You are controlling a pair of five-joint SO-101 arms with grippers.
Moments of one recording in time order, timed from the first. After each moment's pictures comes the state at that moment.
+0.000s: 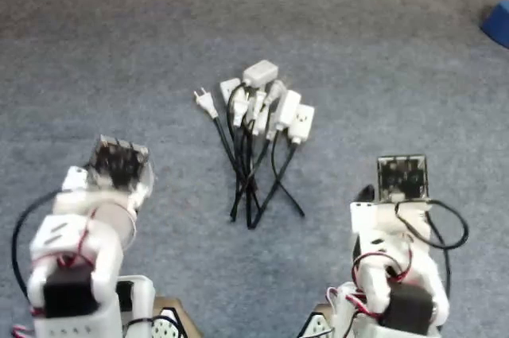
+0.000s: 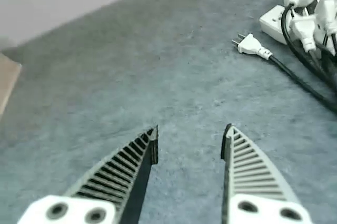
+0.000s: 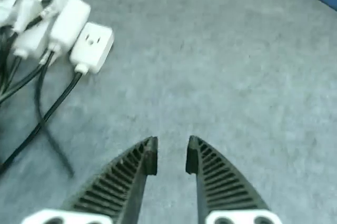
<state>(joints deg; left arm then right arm) -10.5 -81.4 56.4 70.6 -22.4 4.4 -89.1 62.9 74.1 16.3</state>
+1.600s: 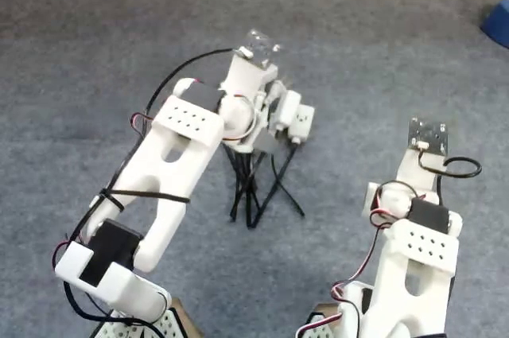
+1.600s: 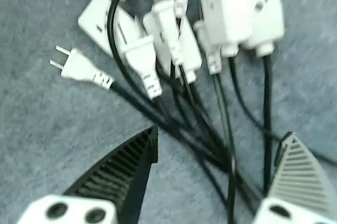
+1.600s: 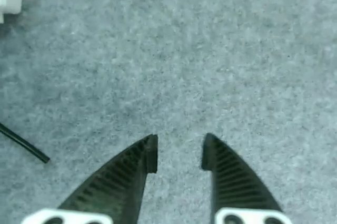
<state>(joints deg) 18.2 2.2 8.3 63.8 -5.0 12.3 -49.3 60.8 60.8 8.1</state>
